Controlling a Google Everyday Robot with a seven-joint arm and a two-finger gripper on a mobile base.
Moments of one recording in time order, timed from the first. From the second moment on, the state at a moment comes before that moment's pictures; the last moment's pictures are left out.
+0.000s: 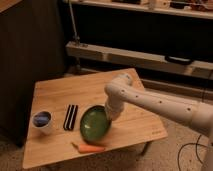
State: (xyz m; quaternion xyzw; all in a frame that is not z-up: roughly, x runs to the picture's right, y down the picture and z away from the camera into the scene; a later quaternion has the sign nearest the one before) arm -0.004 0.132 0.800 -0.21 -0.27 -0.68 0.65
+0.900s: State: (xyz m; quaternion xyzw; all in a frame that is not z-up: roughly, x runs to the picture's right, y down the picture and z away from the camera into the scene) arm 0.061 0.116 0.867 -0.29 -0.21 -0.62 0.70
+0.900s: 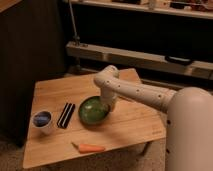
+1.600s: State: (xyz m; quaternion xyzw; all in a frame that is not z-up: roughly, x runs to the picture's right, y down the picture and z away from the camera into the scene) arm 0.167 0.131 0.842 -0.27 -0.23 -0.62 0.70
